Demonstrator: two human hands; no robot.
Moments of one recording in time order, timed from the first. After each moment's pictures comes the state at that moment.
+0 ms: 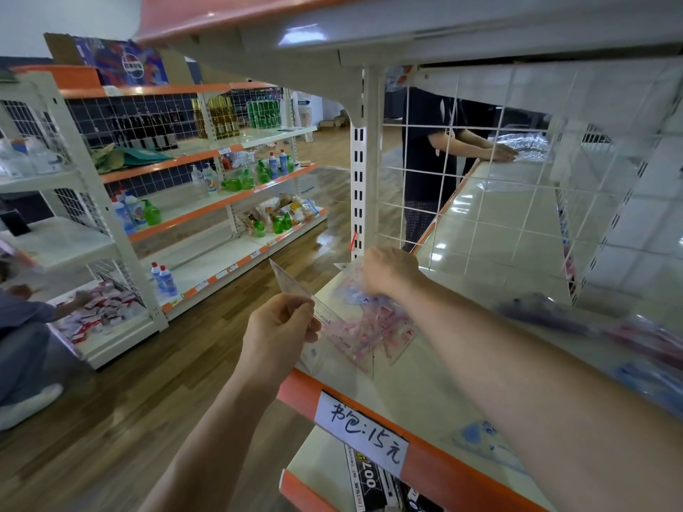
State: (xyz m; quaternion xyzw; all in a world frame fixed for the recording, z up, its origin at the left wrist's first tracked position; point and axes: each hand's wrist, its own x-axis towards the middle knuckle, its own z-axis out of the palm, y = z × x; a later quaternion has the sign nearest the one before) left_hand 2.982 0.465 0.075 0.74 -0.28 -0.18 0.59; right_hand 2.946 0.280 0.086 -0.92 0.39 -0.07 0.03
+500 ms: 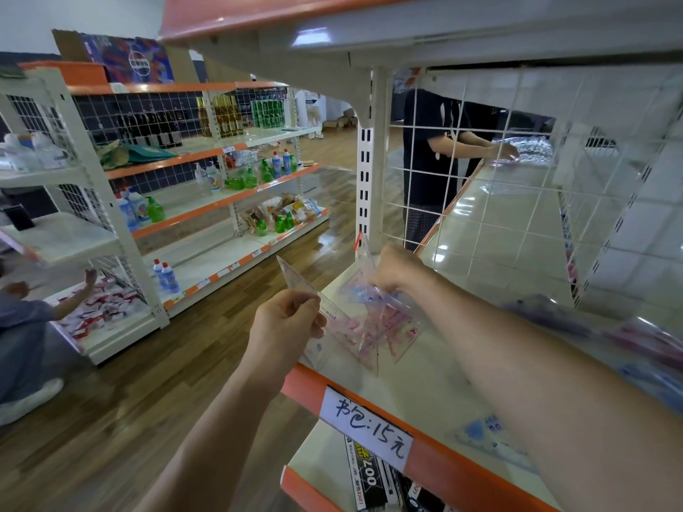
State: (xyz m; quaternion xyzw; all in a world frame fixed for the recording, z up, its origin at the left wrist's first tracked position) left_hand 2.985 0.465 0.077 0.73 -0.26 -0.19 0.60; right_hand 2.942 0.273 0.088 -0.88 0.42 -0.07 0.21
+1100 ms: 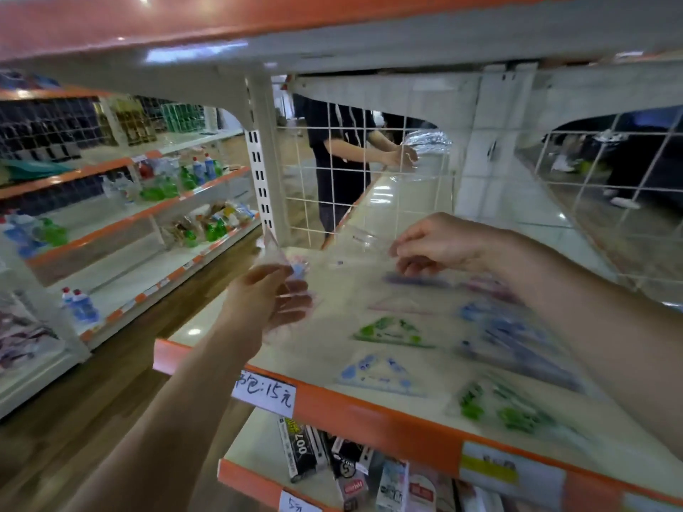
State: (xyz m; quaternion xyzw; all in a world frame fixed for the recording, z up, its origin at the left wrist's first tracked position) left_hand 2.911 0.421 0.104 0.62 -0.24 -0.37 0.64; right_hand 2.725 0.267 0.157 -0.80 0.40 -0.11 0.44
